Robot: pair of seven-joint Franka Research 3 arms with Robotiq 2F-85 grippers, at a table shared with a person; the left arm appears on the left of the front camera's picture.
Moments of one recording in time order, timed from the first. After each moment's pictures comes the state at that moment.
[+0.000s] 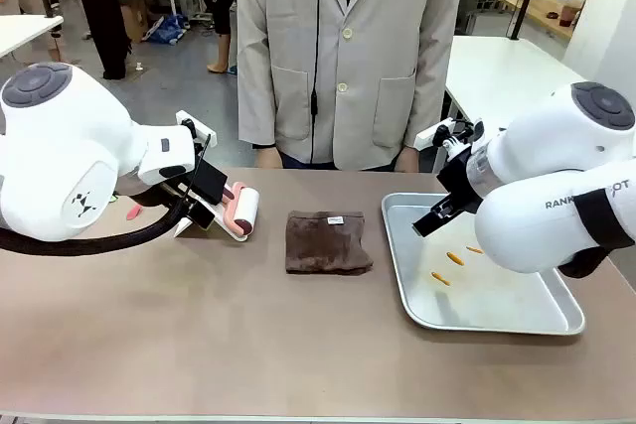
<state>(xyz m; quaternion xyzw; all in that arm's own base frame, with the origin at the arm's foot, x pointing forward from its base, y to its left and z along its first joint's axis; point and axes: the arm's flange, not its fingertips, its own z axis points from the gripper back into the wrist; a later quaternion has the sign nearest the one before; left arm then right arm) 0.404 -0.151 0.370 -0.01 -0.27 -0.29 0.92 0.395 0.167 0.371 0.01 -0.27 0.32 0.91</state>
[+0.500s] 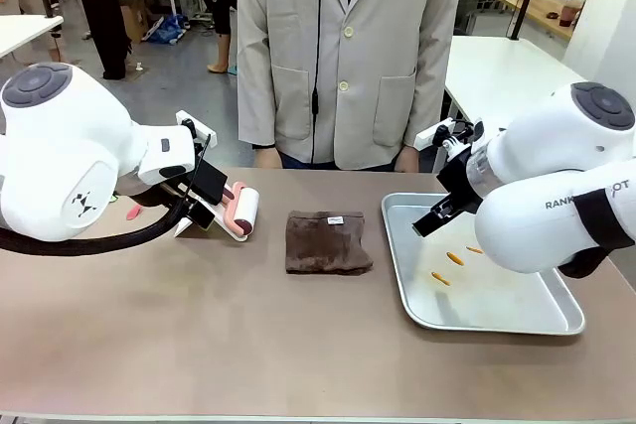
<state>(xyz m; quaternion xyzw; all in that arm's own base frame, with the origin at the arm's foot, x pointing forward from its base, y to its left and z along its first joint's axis) 0.404 -0.151 0.370 -0.01 -0.27 -0.29 0.92 0.395 0.167 0.371 0.01 -0.27 0.32 0.91</state>
